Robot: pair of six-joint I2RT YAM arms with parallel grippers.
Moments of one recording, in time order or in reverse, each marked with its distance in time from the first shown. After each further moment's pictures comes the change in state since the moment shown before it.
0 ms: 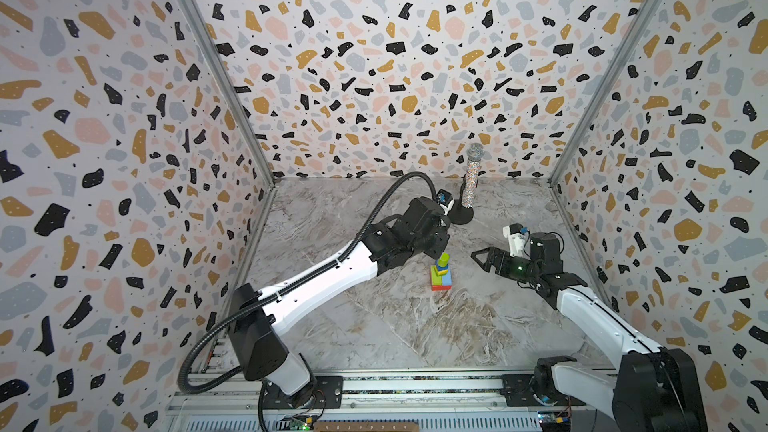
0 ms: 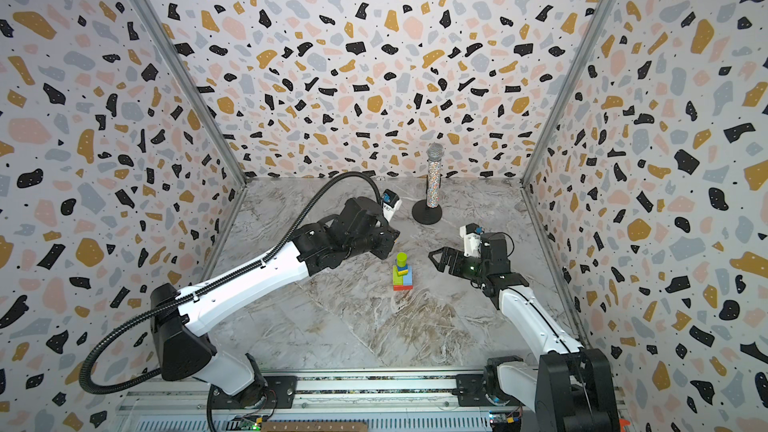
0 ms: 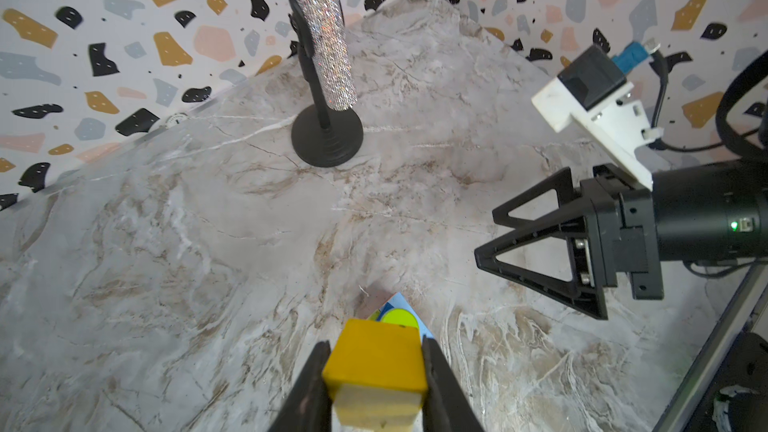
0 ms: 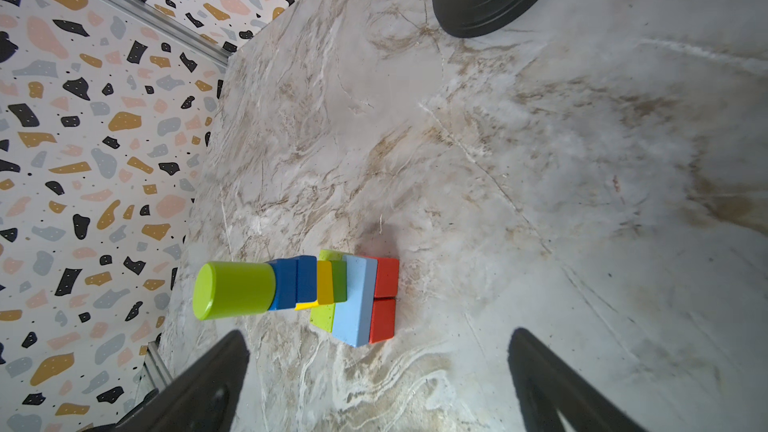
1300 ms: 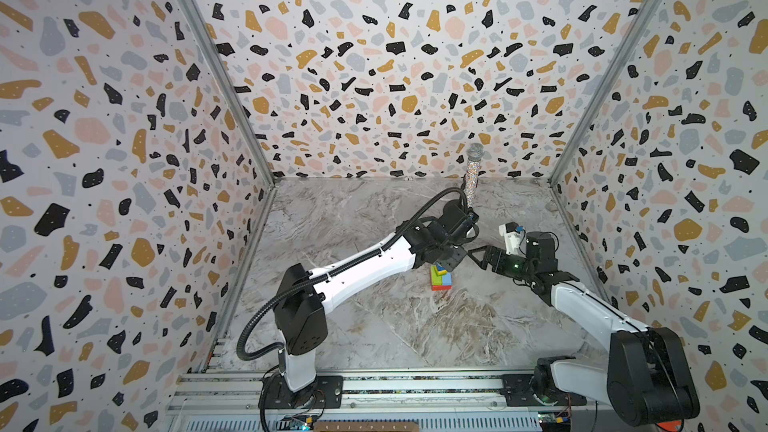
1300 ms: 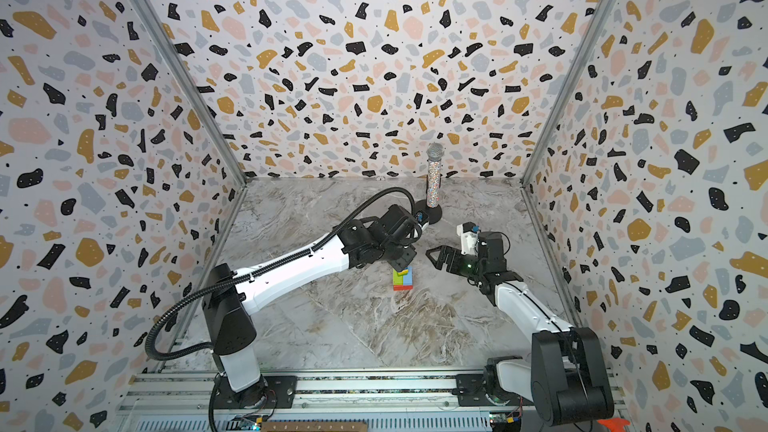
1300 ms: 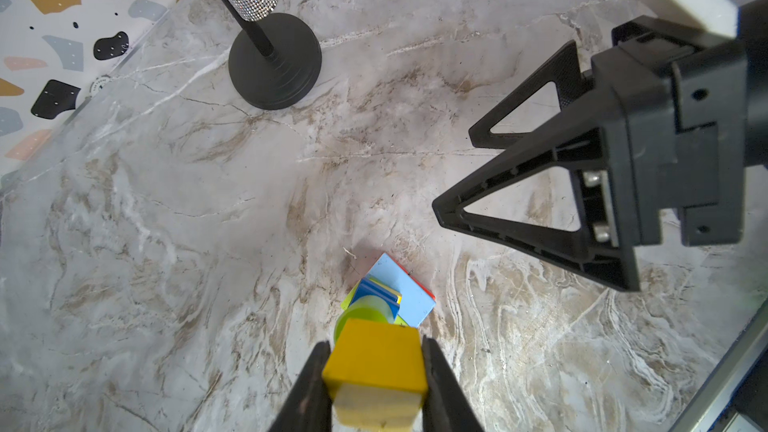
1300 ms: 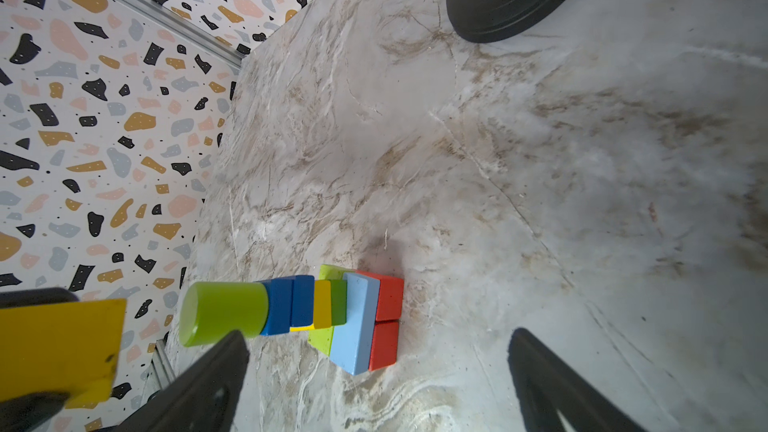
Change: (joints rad) left arm -0.051 0.229 0.196 -0.208 -0.001 0.101; right arm 0.000 0.087 -0.024 0.144 -0.045 0.014
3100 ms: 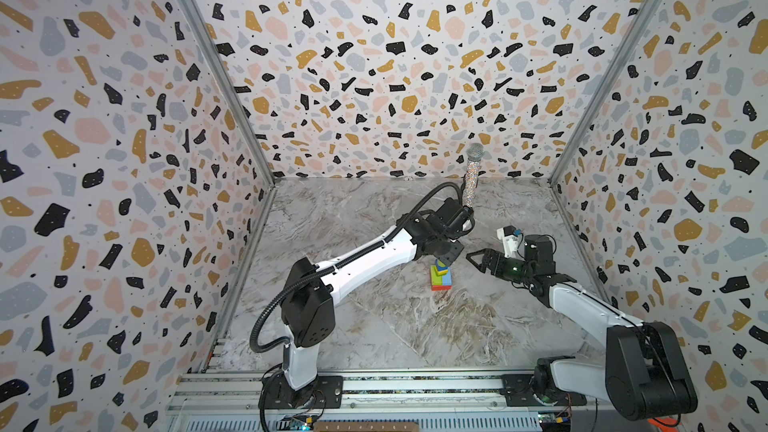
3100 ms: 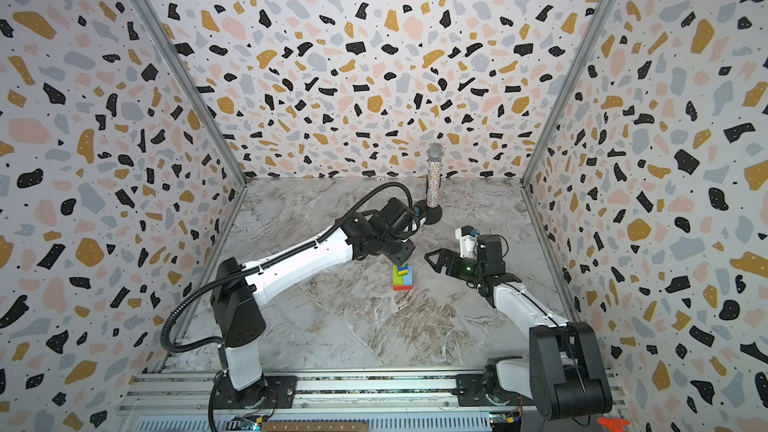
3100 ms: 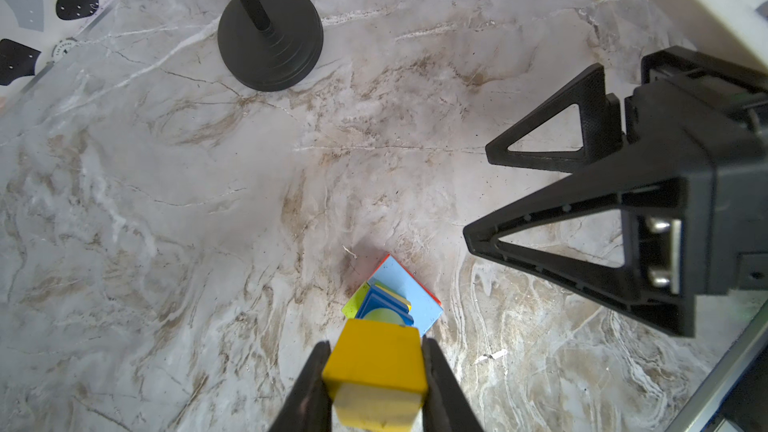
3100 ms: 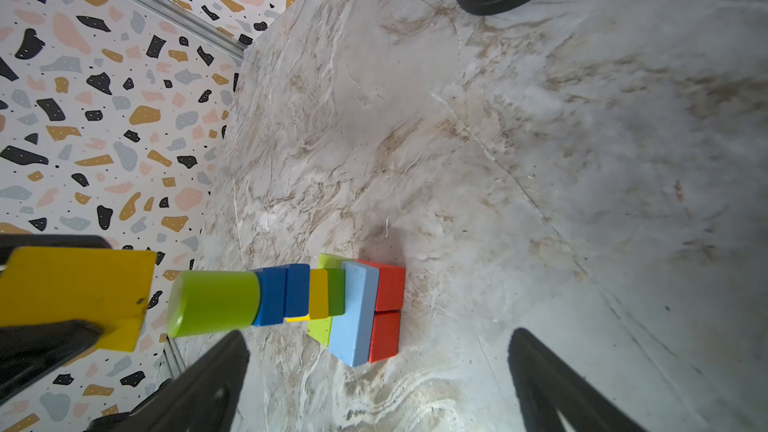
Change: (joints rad) left arm 0.051 0.056 0.049 -0.029 0.068 -0.020; right arm 0.000 0.024 -0.027 0.036 -0.028 0.014
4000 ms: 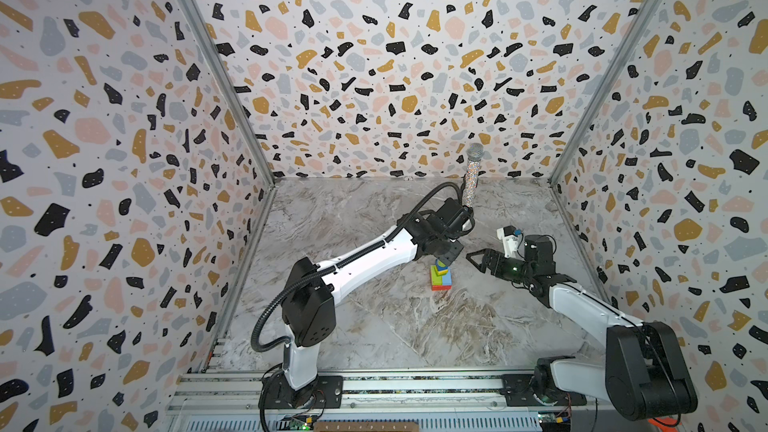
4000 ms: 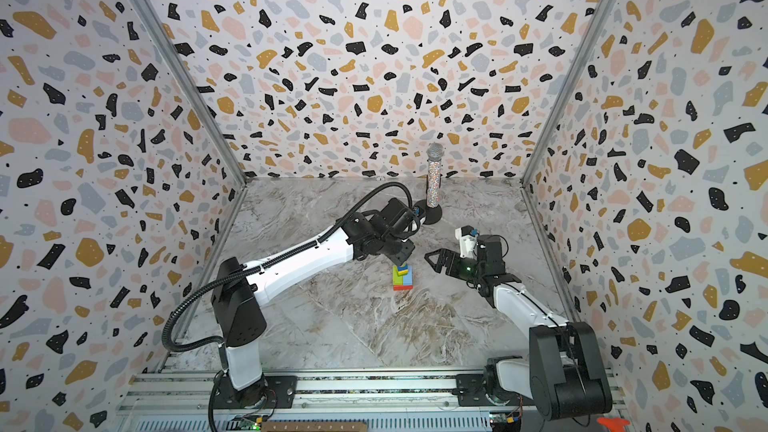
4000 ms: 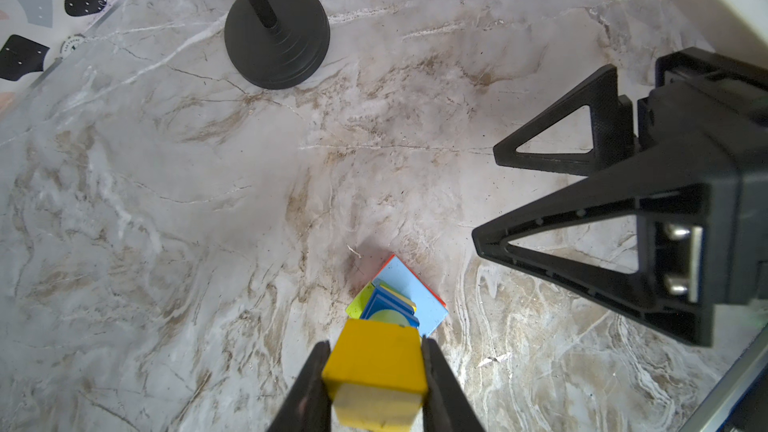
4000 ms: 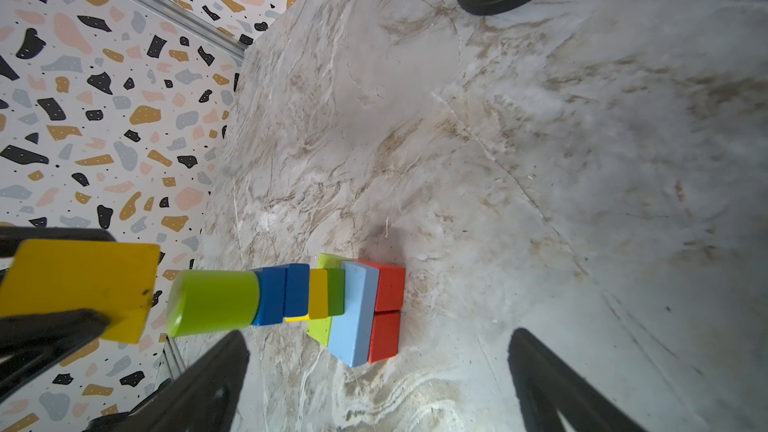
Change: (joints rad) left arm -0.001 0.002 0.000 0.000 -0.015 -0.009; right arm 0.000 0.000 -0.006 0.008 -0.001 0.000
